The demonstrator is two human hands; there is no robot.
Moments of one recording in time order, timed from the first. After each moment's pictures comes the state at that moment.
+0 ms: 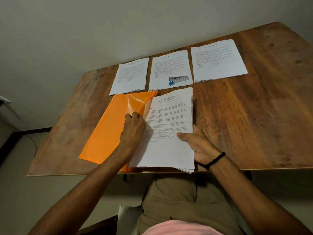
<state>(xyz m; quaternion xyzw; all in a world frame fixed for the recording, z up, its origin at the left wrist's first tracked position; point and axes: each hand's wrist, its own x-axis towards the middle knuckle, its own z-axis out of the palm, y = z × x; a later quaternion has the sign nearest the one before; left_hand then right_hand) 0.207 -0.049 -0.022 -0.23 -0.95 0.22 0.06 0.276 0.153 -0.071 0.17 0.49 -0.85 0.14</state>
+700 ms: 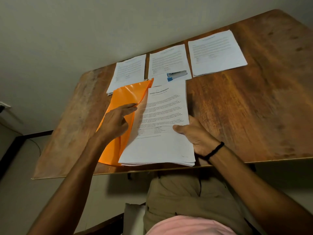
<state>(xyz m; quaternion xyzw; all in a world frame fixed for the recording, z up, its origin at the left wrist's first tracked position) 0.181 -0.100 0.026 -0.27 -0.96 -0.09 0.00 0.269 0.149 -0.057 0.13 0.49 -0.85 0.15</state>
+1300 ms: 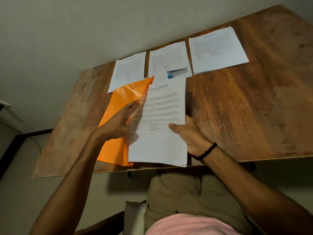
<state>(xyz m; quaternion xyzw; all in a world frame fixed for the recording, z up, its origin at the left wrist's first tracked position) 0.180 -0.101 0.030 -0.22 -0.93 -0.21 -0.22 0.271 0.126 -0.055 0.14 0.53 -0.83 0.10</state>
